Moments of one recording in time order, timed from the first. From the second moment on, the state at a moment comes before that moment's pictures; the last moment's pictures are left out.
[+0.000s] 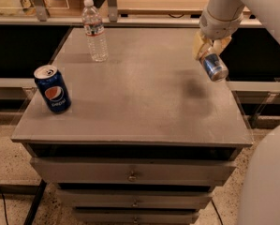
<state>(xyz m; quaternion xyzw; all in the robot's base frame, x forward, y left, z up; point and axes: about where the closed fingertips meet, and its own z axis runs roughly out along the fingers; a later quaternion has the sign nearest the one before) 0.676 -0.224 0.891 -0.10 0.98 -0.04 0.16</state>
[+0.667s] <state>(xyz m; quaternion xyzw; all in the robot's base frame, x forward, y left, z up) 0.650 -0.217 0.919 -0.17 0.96 -0.04 0.23</state>
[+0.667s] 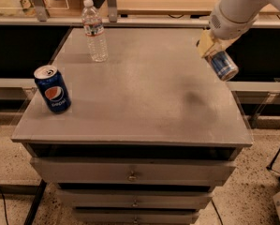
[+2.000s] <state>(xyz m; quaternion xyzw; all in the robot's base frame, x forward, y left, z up) 0.653 -0.248 0.934 -0.20 0.90 0.14 0.36</state>
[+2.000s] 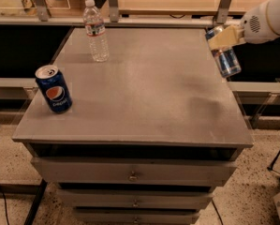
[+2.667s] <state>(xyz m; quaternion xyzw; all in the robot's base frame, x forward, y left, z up) 0.644 -0.252 0.938 -0.19 0.89 0.18 0.38</state>
